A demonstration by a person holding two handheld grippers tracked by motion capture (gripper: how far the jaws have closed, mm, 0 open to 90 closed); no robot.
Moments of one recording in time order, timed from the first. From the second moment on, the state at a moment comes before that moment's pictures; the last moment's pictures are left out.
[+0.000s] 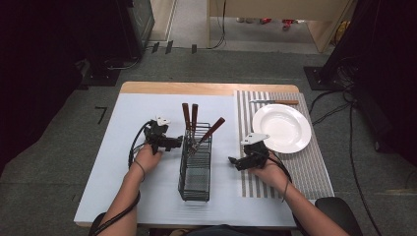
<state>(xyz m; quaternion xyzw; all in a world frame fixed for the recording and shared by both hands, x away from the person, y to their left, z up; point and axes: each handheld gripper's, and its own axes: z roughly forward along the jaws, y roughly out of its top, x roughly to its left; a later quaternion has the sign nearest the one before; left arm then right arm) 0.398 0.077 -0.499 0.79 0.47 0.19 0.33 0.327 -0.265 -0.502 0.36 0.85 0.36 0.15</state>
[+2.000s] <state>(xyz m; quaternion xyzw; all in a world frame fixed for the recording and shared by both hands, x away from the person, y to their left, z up) 0.398 0.077 -0.499 0.79 0.47 0.19 0.33 0.340 -0.257 -0.471 0.41 0.85 0.32 0.09</state>
